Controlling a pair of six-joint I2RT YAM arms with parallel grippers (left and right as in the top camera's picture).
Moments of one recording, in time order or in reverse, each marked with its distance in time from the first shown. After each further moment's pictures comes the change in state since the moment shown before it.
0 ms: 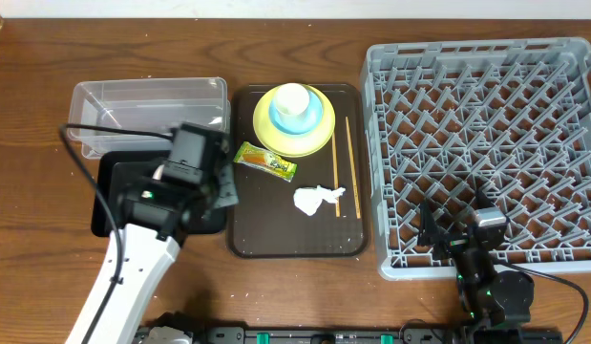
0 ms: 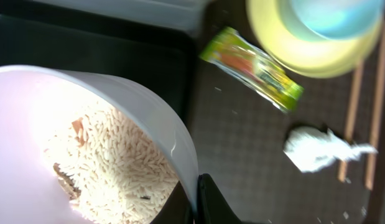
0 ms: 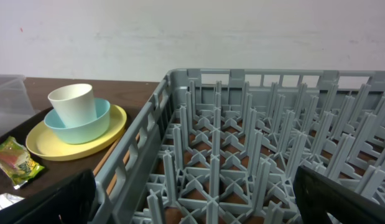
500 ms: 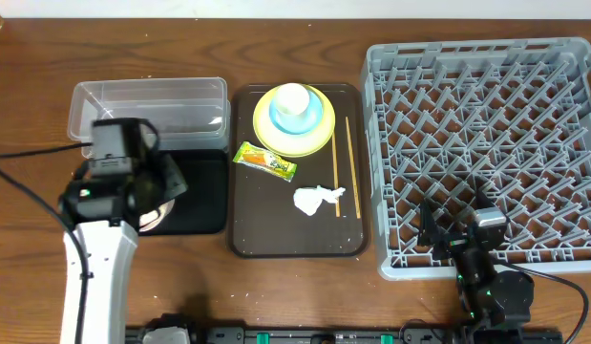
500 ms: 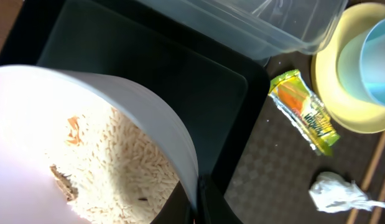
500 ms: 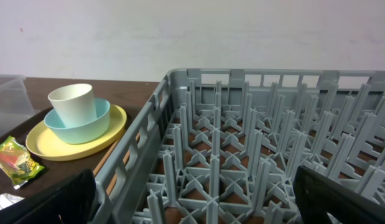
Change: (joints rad) left arm 0.402 0.005 0.000 -0.001 0.182 0.109; right arm 0.000 0.000 0.000 0.000 0.000 0.000
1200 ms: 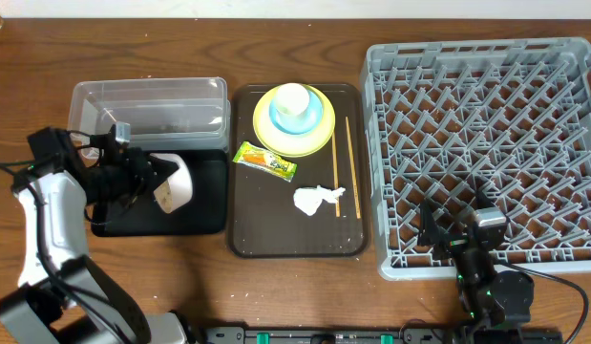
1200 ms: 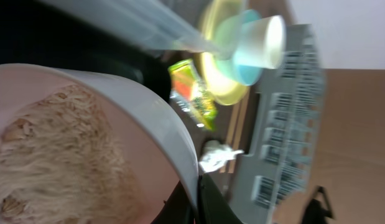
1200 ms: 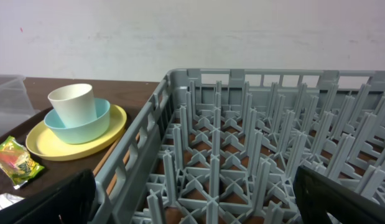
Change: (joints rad) left arm 0.412 0.397 0.000 0.048 0.895 0.395; right arm 0.000 0.000 0.000 0.000 0.000 0.000
